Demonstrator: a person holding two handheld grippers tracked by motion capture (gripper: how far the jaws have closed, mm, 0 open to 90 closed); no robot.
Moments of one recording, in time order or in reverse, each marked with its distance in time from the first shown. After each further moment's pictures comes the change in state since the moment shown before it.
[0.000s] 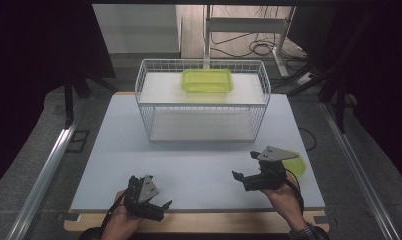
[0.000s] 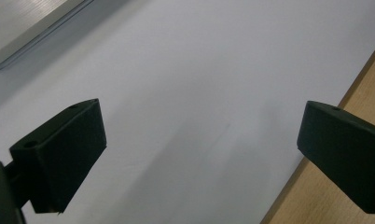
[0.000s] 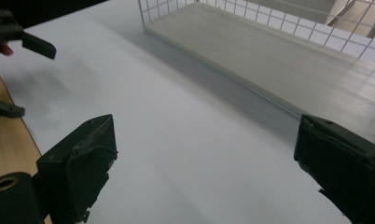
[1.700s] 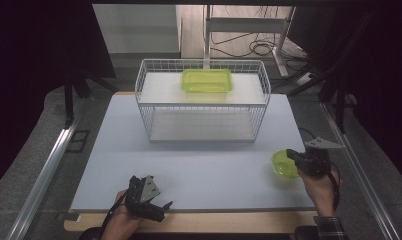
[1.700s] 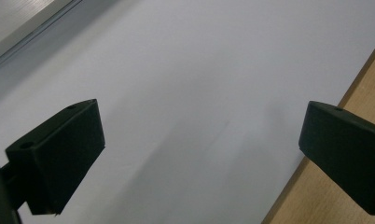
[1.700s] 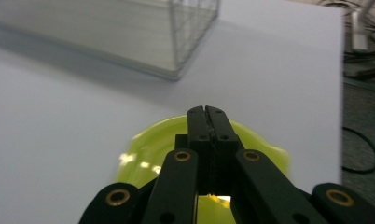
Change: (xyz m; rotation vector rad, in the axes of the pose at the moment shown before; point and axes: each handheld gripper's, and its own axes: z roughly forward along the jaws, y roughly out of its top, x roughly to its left) left arm -0.001 0.000 0.003 0.022 -0.002 0.016; right arm -0.109 -0.038 -0.059 0.071 -0.336 0.207
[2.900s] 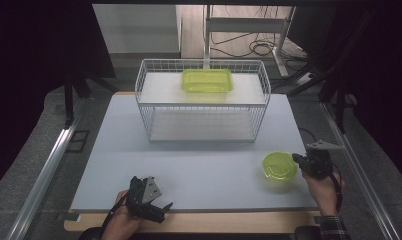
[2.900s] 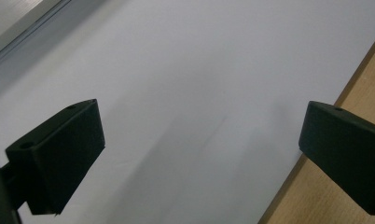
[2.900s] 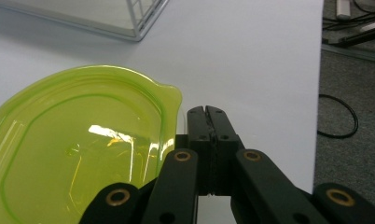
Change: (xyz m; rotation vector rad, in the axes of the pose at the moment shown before) left arm -0.002 0.000 0.002 0.021 0.001 0.024; right arm -0.018 -0.019 0.015 0.107 -0.062 0.029
